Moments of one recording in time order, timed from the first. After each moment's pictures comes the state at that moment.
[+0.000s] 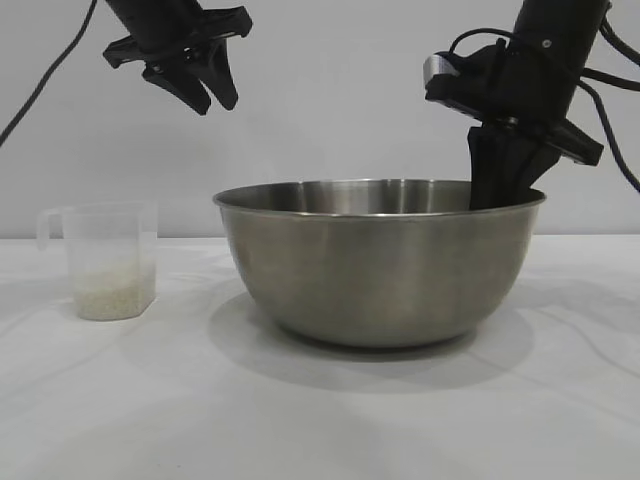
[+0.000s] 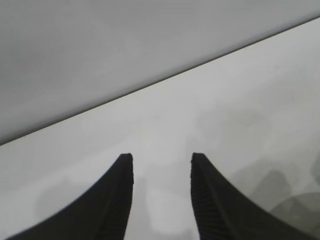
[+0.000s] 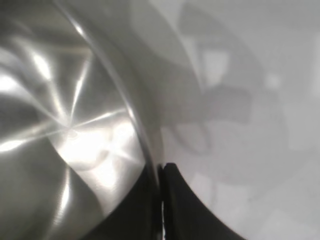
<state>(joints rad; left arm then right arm) -0.26 2.06 -1.69 -0.48 0.47 0.47 0.23 2.11 -1.61 0.40 1.18 -0.37</state>
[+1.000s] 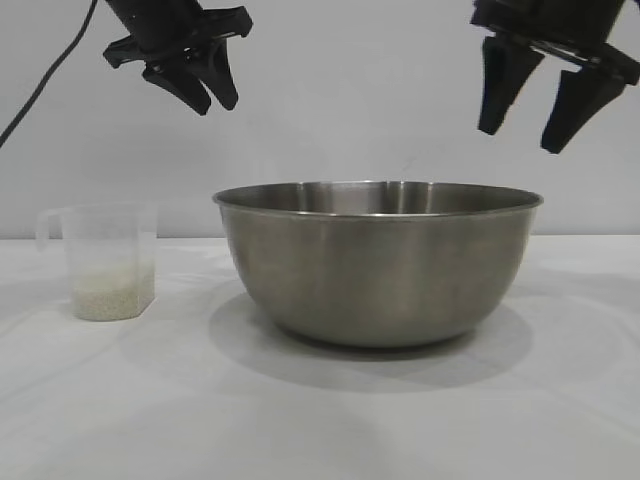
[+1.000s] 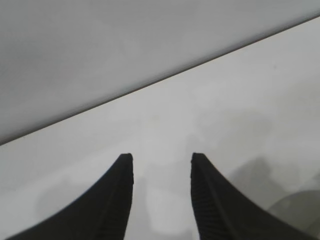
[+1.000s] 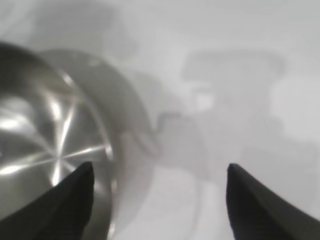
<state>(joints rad) -0.26 2.06 -1.69 -0.48 0.47 0.47 0.09 1.90 -1.46 0.37 0.88 -0.39</state>
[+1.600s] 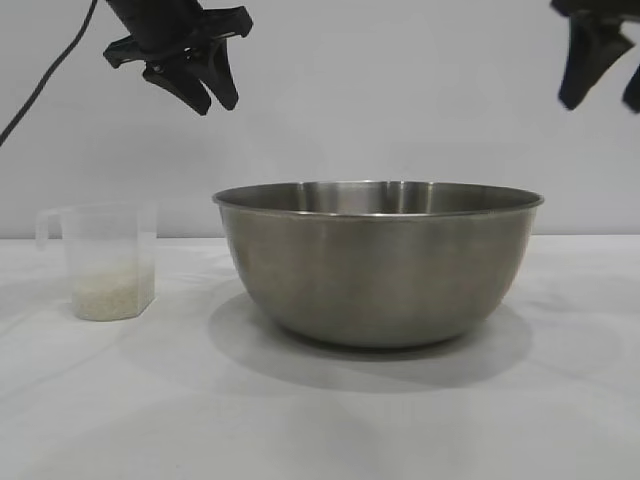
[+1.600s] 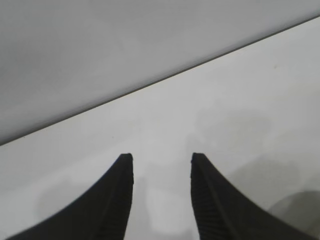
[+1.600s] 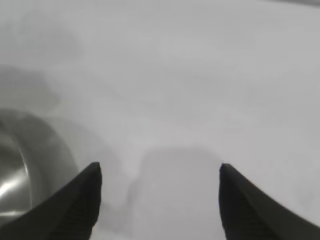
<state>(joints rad) -0.26 2.06 -1.69 -0.48 0.47 0.47 0.09 1.25 -0.77 0.37 0.29 -0.49</state>
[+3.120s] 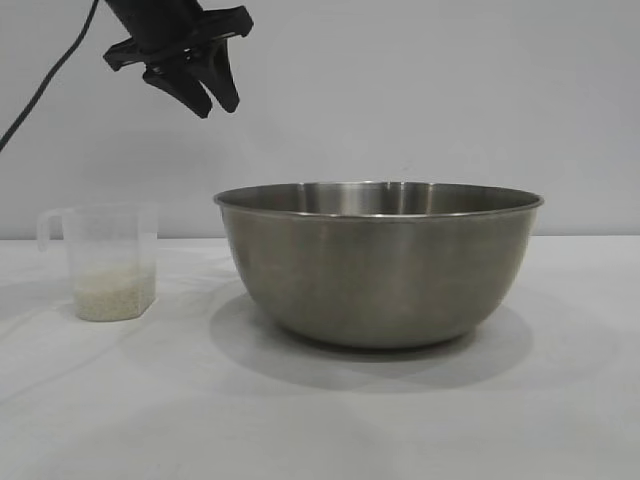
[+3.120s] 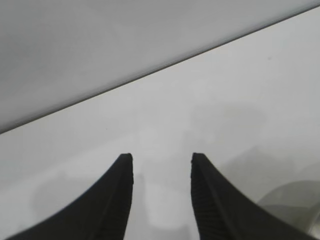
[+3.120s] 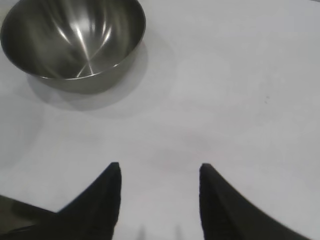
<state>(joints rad) -0.26 2.05 -1.69 -0.49 0.51 0.47 0.09 0.02 -0.50 0.19 1.16 -0.30</state>
